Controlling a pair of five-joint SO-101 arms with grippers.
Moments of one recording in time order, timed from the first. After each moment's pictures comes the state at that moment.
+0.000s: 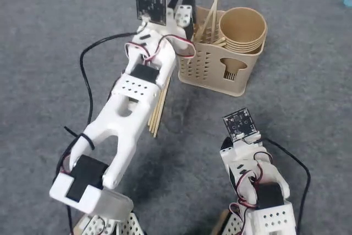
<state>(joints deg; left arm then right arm) 15.4 1.5 18.8 -8.4 11.4 -14.0 -103.1 95.2 63.0 12.8</state>
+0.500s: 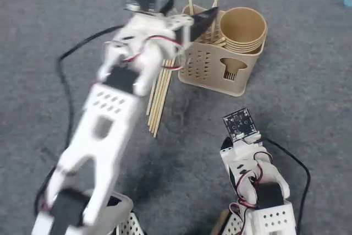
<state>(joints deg) 14.5 -16.4 14.0 31.2 11.1 -14.0 -103.1 95.2 63.0 12.8</state>
